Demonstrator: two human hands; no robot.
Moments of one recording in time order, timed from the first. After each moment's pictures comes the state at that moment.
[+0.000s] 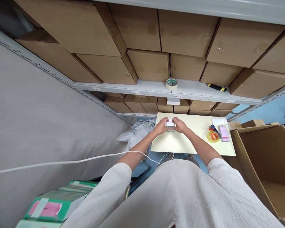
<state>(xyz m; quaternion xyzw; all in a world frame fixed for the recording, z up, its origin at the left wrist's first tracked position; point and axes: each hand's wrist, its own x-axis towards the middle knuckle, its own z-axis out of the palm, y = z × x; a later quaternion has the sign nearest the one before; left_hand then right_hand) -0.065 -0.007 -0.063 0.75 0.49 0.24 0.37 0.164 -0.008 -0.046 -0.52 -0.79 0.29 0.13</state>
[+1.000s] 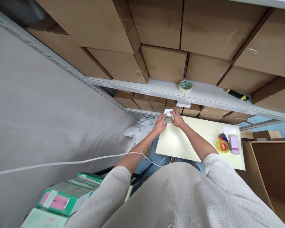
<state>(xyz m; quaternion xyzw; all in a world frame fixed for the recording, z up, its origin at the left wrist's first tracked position) -0.122 0.030 -0.091 0.67 0.60 0.29 0.32 0.078 0.087 -0.067 -0.51 -0.79 0.31 0.15</state>
